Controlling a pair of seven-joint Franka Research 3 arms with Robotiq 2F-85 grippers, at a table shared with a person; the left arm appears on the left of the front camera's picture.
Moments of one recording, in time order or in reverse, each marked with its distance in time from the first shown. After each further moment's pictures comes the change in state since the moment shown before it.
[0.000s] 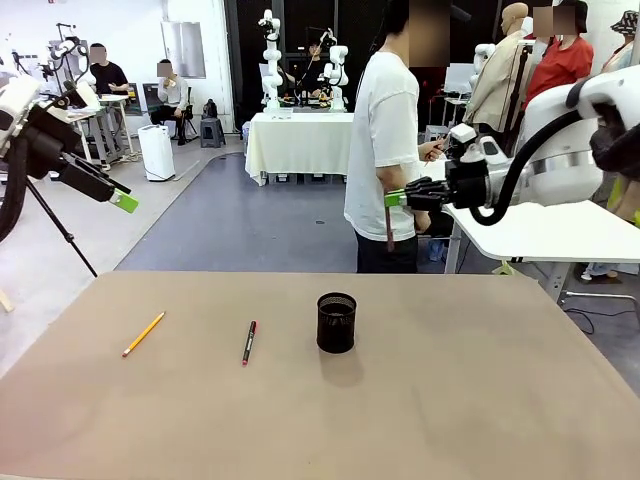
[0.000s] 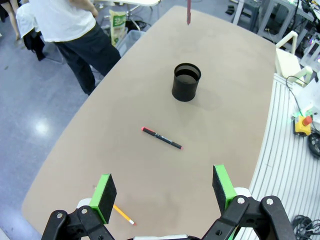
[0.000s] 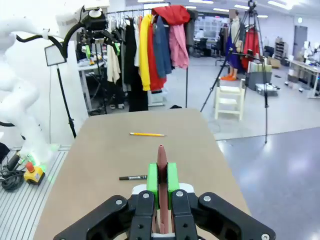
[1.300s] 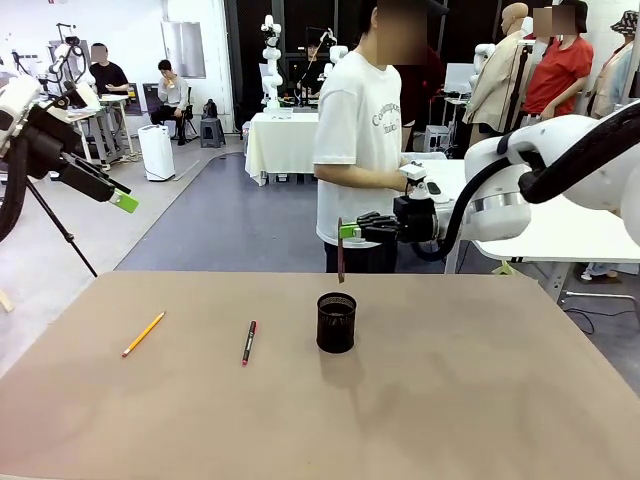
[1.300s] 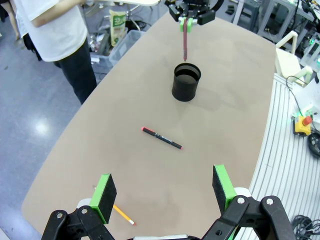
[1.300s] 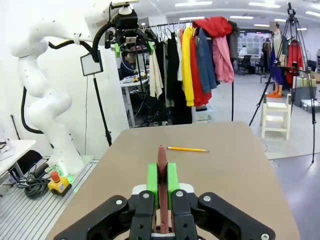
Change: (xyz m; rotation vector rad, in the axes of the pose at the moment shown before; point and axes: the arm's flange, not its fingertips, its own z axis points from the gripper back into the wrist) left arm 0.000 0.000 0.000 0.000 0.000 0.000; right arm -0.061 -0.012 -0.092 0.236 -0.101 -0.065
